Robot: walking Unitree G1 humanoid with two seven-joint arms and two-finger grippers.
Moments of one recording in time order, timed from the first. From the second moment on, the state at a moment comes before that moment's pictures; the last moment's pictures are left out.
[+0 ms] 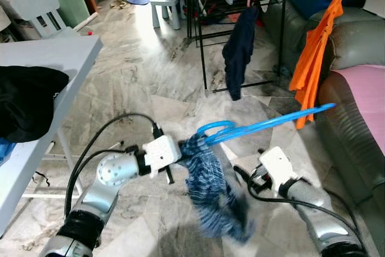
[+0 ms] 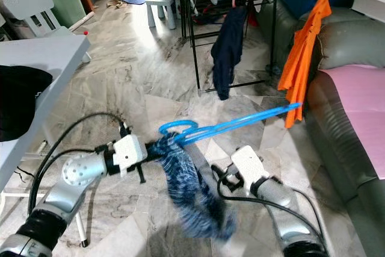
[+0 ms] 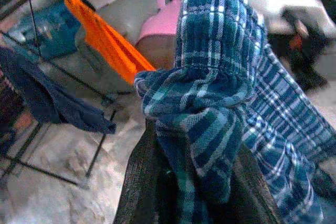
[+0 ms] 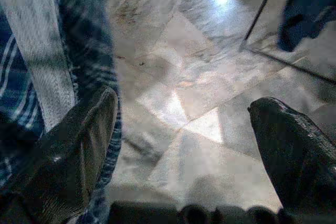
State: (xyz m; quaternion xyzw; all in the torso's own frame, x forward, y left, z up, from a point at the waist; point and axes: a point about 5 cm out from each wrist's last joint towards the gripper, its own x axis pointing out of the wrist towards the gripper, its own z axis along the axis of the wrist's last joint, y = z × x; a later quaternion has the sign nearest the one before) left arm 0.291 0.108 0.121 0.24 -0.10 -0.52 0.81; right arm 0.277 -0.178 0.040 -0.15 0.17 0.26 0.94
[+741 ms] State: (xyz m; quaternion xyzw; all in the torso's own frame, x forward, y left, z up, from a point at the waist) left arm 0.294 0.101 0.136 0.25 -0.12 -0.52 0.81; right arm 0.281 -0.148 0.038 -0.15 0.15 0.32 0.92
